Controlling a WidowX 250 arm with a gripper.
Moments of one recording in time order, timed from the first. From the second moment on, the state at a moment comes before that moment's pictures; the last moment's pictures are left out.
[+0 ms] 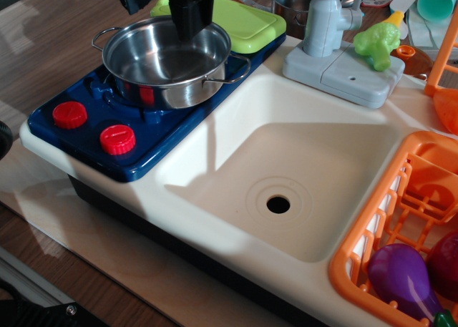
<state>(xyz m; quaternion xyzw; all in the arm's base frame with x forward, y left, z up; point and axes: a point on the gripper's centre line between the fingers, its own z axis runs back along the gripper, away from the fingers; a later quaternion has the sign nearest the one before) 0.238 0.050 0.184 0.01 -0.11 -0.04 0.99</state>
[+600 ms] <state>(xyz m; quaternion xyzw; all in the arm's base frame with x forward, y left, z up) 0.248 0.060 0.179 0.04 -0.09 0.03 0.99</state>
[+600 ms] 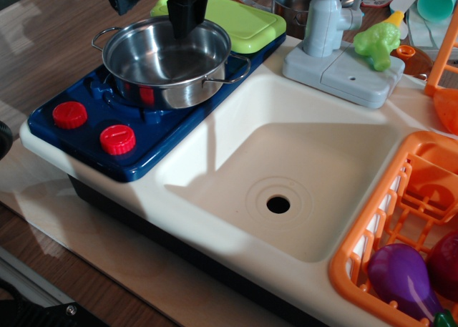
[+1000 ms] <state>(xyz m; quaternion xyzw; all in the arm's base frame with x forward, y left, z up) 0.252 0.077 0.175 0.07 -0.10 0.11 0.99</state>
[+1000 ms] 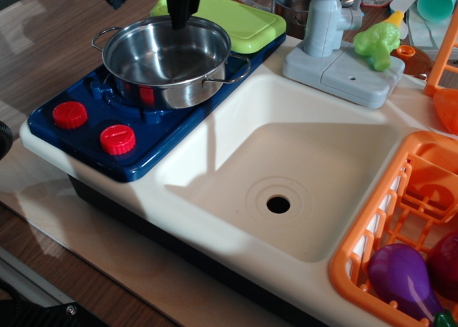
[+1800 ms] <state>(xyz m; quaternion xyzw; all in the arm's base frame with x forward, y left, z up) 0.232 0.094 0.163 0.06 -0.09 0.18 0.98</state>
